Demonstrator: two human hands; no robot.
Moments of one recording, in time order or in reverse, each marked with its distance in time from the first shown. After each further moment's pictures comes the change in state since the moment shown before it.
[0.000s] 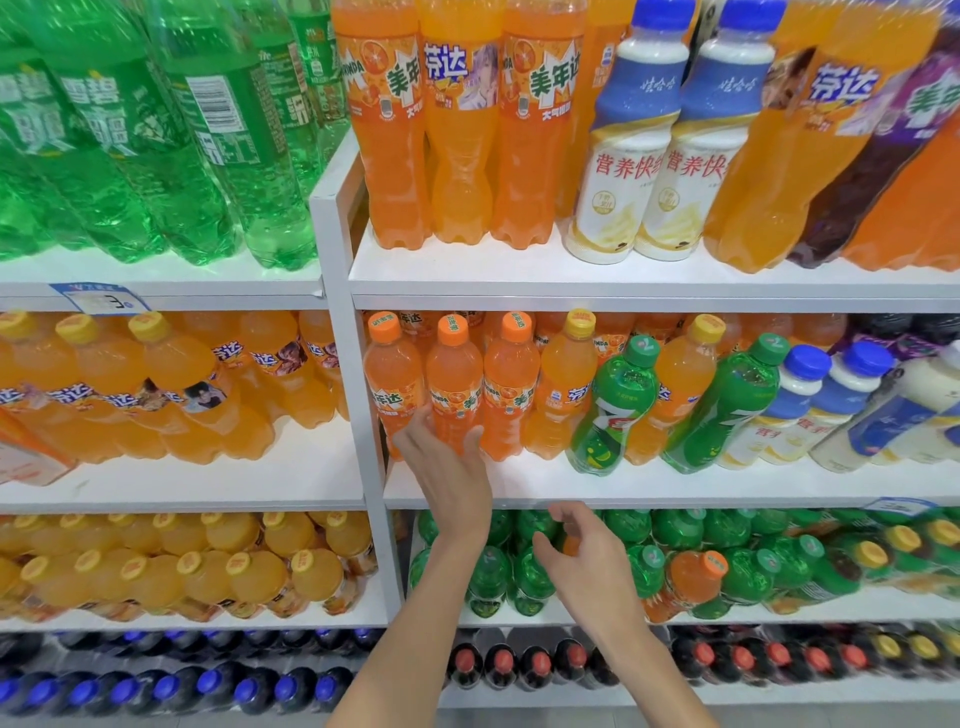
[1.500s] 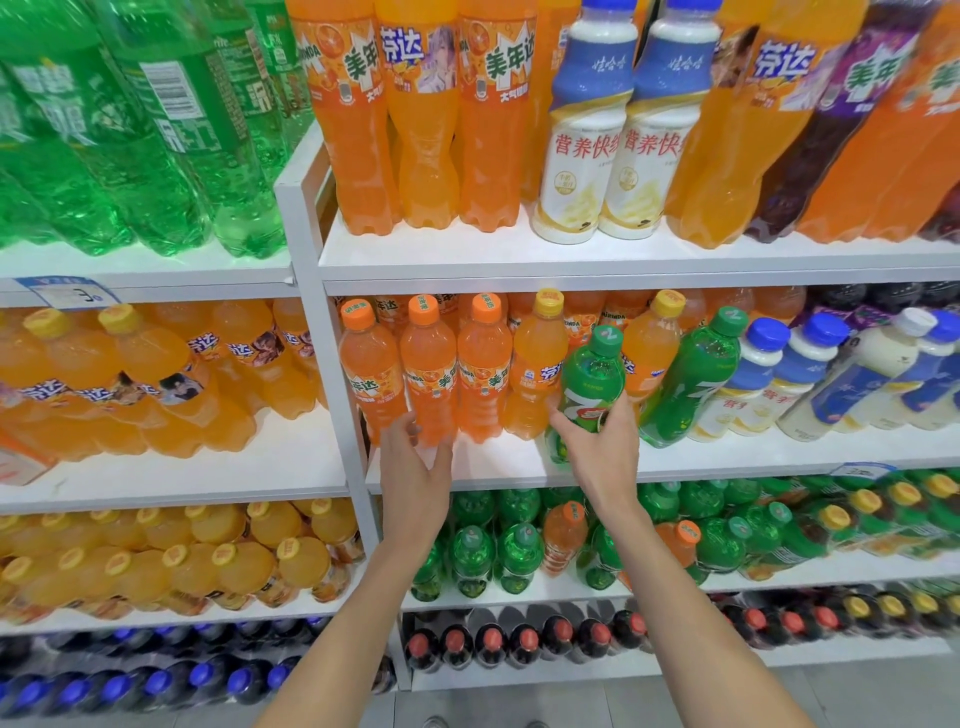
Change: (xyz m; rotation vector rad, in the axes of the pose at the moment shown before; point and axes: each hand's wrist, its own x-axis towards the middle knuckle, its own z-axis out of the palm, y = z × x) left_hand -0.007 -0.015 -0.042 0.087 -0.316 -0.017; right_hand 0.083 -0.014 -0.035 0.271 0.357 -0.035
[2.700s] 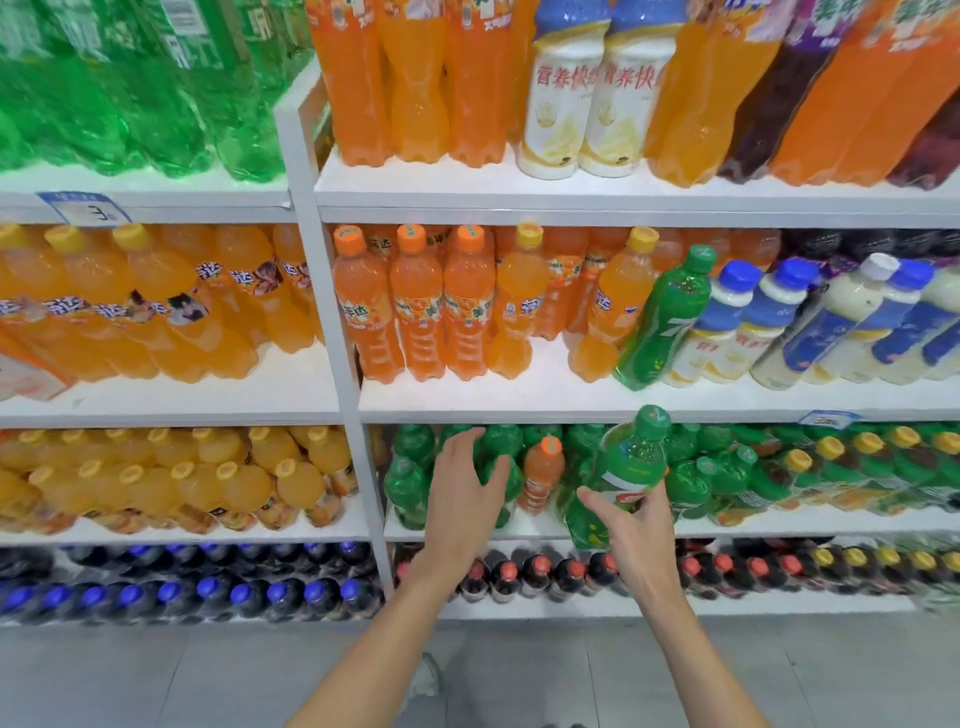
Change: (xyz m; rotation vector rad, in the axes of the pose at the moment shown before) left_hand -0.116 0.009 0.033 0.170 -0.252 -0.037; right_hand -0.123 0.082 -0.097 0.284 -0.164 0.136
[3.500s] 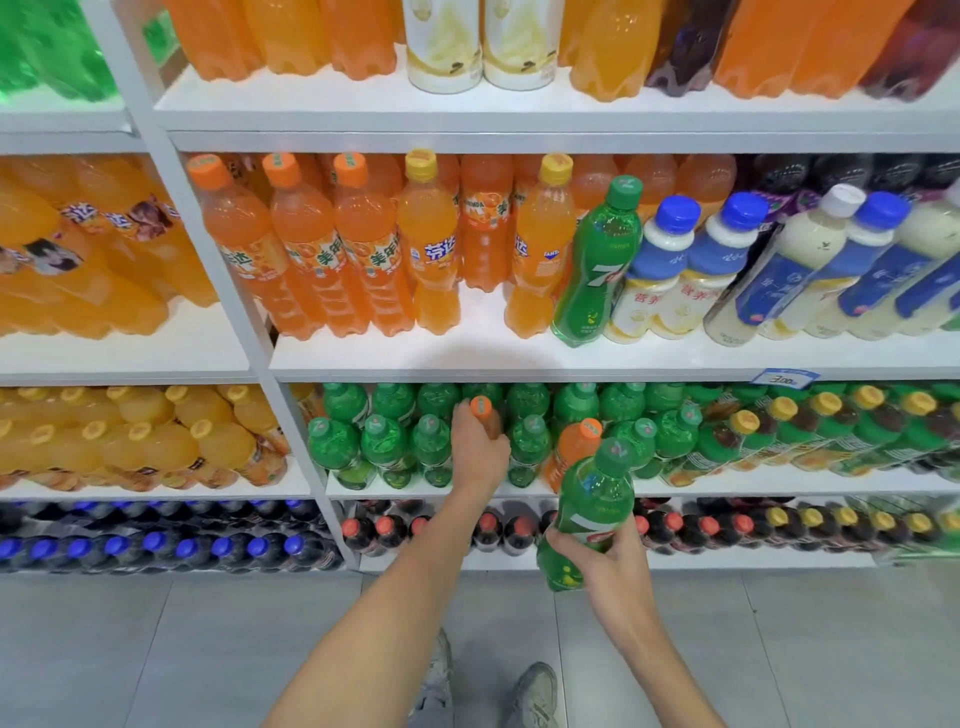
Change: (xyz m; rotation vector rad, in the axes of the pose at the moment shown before) left_hand 0.038 0.018 0.152 -0.166 -0.062 -0.403; right_hand -0.012 0.065 -0.090 0.029 -0.134 0.232
